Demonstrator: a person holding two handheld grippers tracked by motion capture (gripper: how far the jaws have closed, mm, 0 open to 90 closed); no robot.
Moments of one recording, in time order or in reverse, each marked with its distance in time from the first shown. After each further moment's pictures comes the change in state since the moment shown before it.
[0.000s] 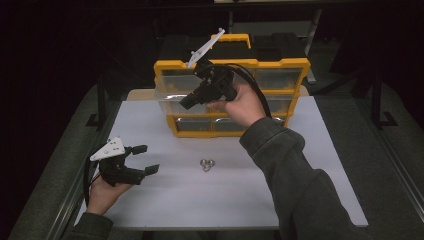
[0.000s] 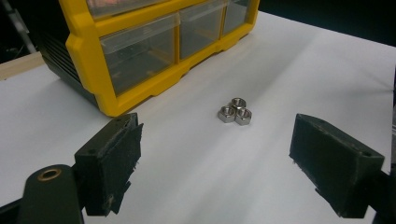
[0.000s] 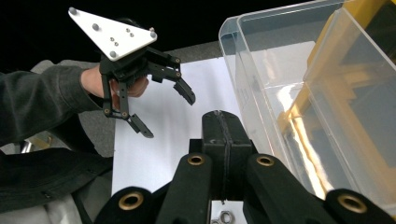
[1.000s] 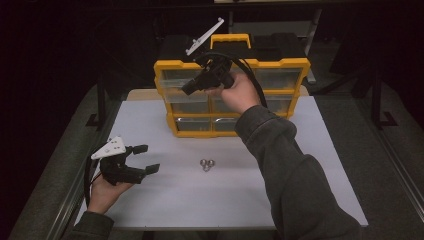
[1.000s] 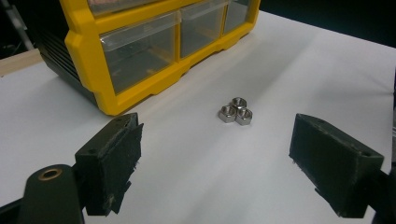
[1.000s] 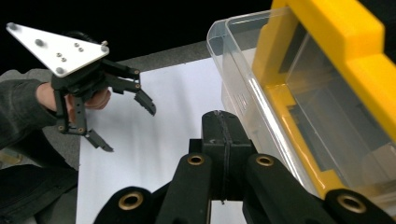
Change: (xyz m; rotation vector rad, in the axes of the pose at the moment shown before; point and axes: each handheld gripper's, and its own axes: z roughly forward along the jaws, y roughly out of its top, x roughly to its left) left arm 0.003 0.000 0.002 0.018 -0.001 0.005; right arm -0.033 0.009 0.002 -0.005 -0.093 0.032
